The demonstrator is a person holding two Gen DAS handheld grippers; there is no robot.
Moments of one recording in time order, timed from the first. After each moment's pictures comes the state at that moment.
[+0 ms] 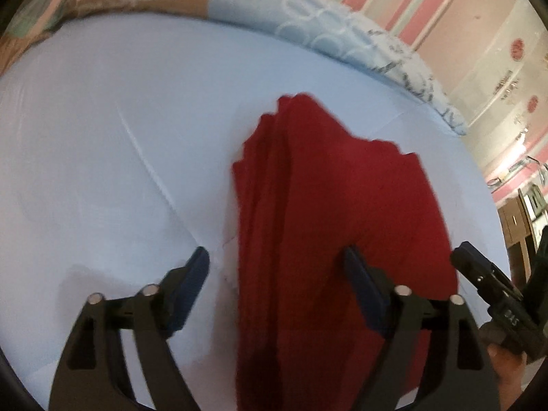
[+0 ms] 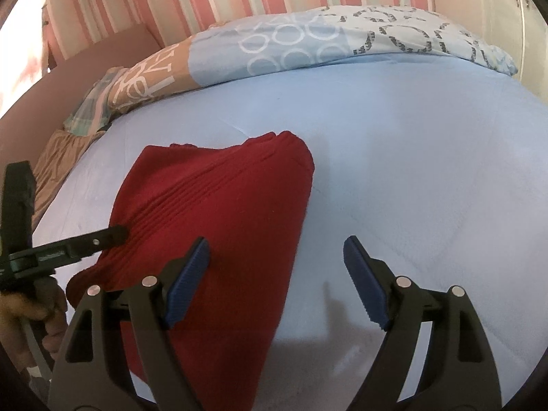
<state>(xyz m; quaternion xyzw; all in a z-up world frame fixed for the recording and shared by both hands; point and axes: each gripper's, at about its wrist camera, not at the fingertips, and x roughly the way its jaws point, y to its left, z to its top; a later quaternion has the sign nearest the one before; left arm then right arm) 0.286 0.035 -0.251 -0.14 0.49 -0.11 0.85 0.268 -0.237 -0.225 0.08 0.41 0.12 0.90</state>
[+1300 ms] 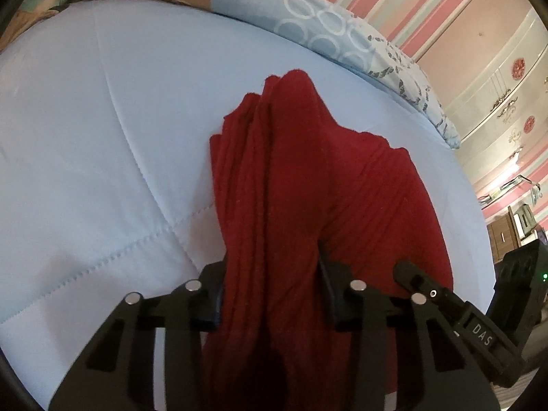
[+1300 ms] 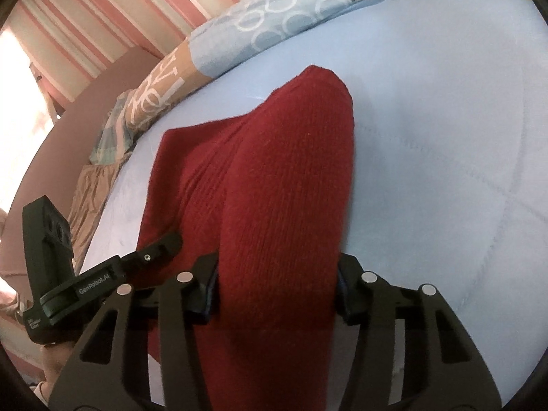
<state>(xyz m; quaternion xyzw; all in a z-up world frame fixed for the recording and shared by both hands) 0.255 0.010 -0.255 -0.18 0.47 -0.11 0.85 0.264 -0.223 -0.253 0.23 0.44 0.16 0.85</state>
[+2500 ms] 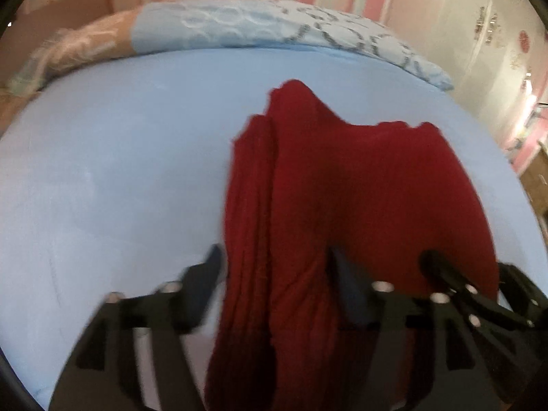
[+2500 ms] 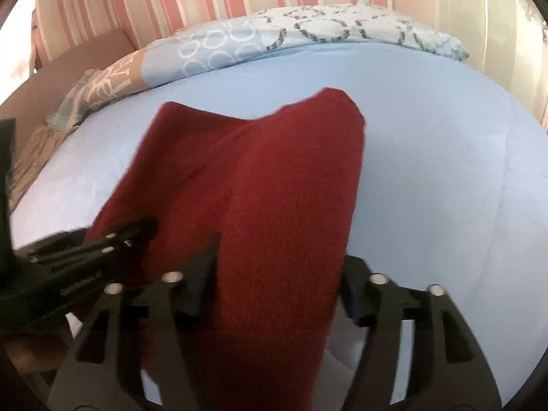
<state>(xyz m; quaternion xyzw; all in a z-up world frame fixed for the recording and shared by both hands) 0.175 -0.287 -0.272 -0.03 0.43 -0.05 0.90 0.176 -0.442 -0.245 0.05 0.39 0.05 0.92</state>
